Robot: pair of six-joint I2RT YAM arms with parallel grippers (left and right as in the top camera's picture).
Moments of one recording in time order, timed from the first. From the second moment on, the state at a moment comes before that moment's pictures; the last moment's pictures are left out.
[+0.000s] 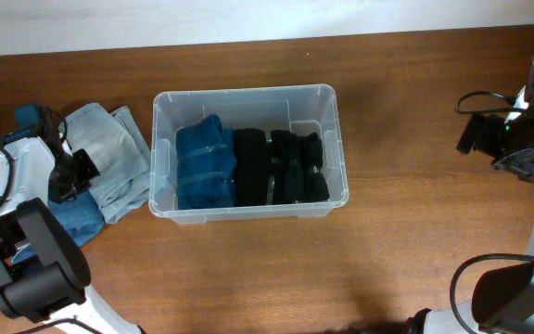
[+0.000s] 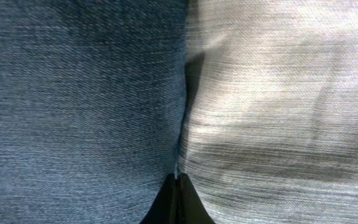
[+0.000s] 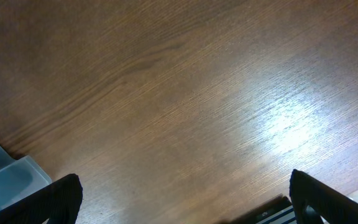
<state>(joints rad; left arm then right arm) 0.37 1.99 1.47 -0.93 -0.05 -0.18 -0.39 1.66 1.74 -1.48 0.06 0.18</state>
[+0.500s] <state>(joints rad) 0.39 1.99 1.47 -0.92 -0.07 -0.18 -0.39 1.66 1.74 -1.48 0.06 0.18</state>
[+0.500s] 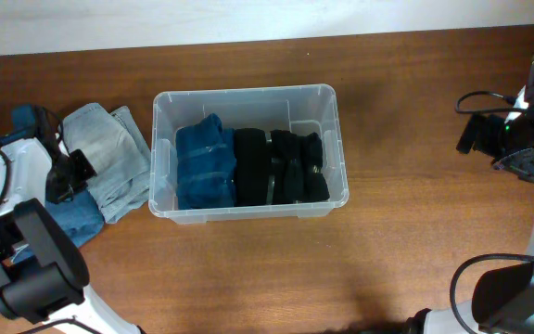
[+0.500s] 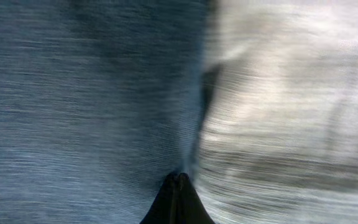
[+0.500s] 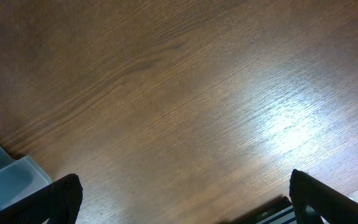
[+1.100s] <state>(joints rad) 0.64 1.99 1.47 -0.92 -0.09 -0.18 -0.39 1.66 1.74 -1.48 0.06 0.18</state>
